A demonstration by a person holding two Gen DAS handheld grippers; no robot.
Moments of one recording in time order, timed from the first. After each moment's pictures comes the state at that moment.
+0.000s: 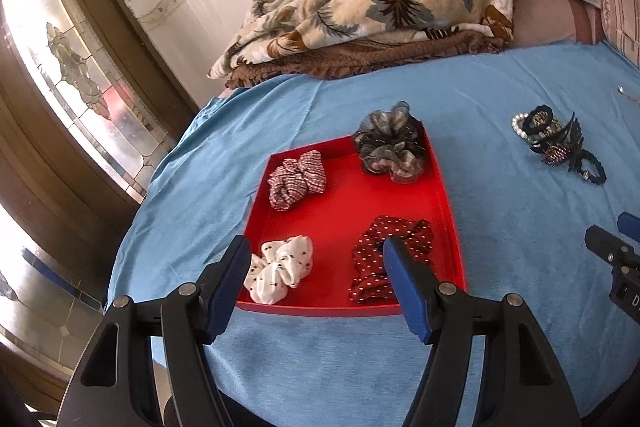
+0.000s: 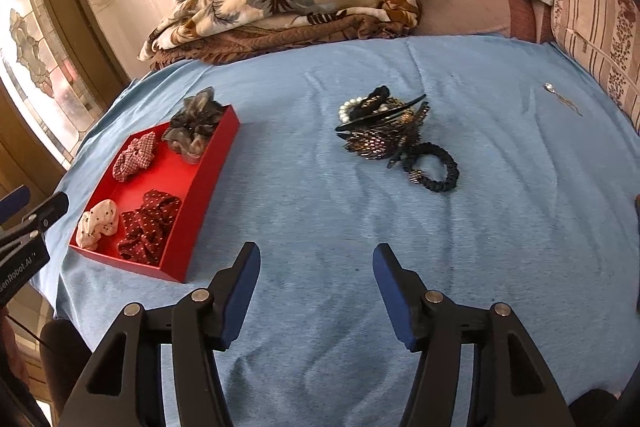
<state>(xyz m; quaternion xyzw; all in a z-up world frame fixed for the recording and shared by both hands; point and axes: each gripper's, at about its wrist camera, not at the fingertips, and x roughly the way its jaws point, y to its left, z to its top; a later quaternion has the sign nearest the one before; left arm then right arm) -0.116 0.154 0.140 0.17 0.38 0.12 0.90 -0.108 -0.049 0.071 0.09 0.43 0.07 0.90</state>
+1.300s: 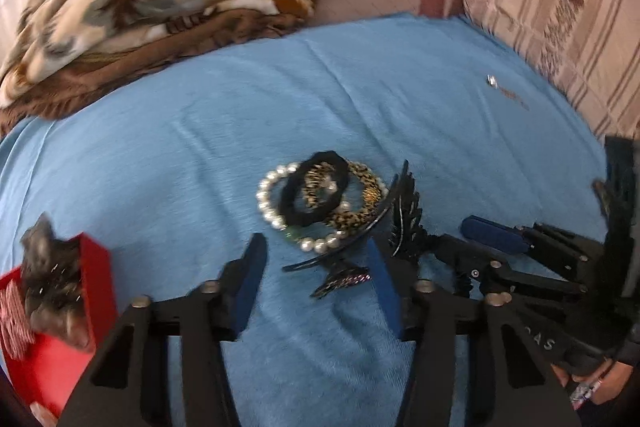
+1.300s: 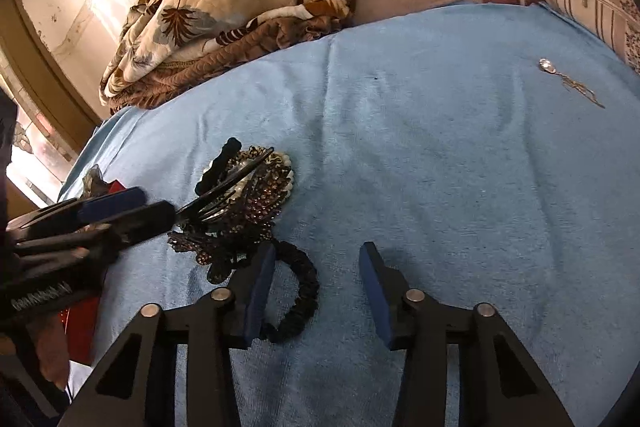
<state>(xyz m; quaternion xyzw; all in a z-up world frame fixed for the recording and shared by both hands) 0.061 -0.024 0.050 0.12 0.46 -0.22 0.85 0.010 -0.175 0.022 0.15 0.42 0.07 0.89</state>
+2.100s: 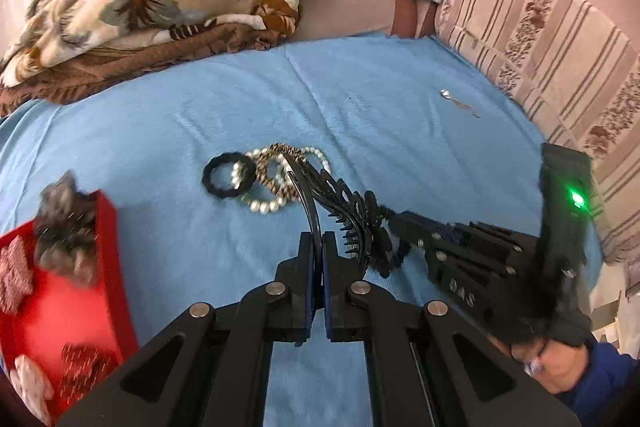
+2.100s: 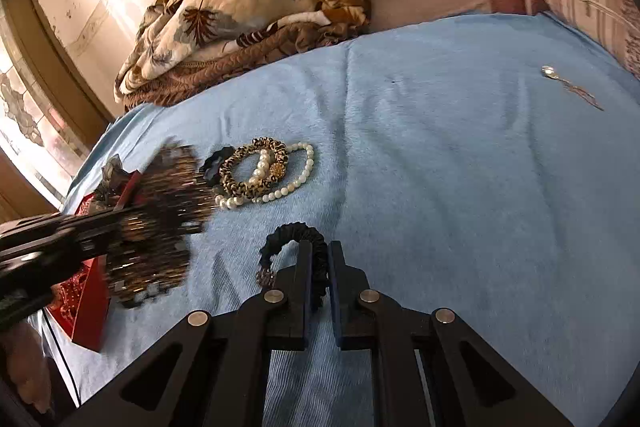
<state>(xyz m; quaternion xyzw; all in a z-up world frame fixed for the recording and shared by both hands) -0.011 0.001 0.097 0.06 0.45 -0.24 0.86 -0.020 -0.168 0.034 0.15 0.40 0.07 0.90</state>
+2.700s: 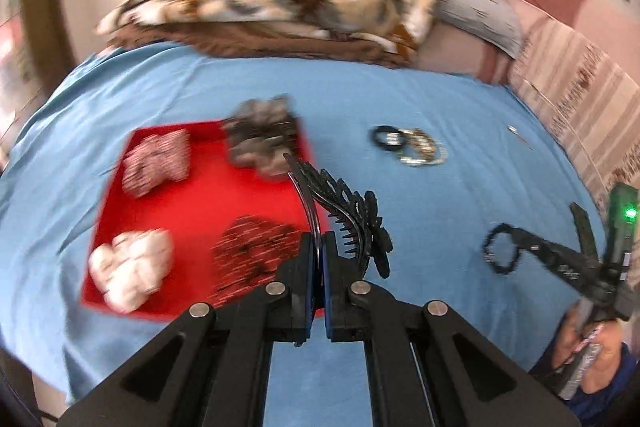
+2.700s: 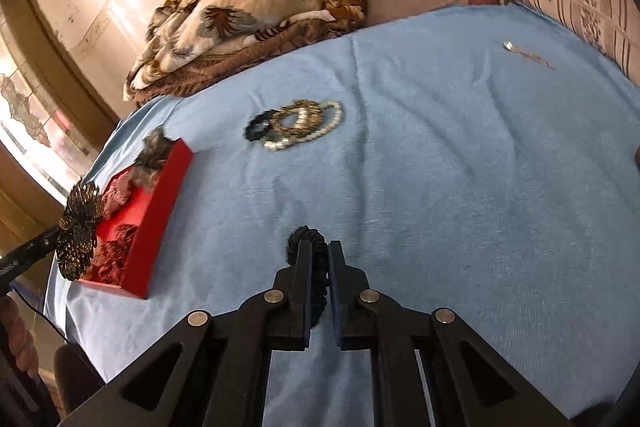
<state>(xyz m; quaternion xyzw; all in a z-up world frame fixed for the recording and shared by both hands) -0.096 0.174 0.124 -0.01 0.42 -0.10 0.90 -0.105 -0.125 0.066 0.15 0.41 0.07 0.90</state>
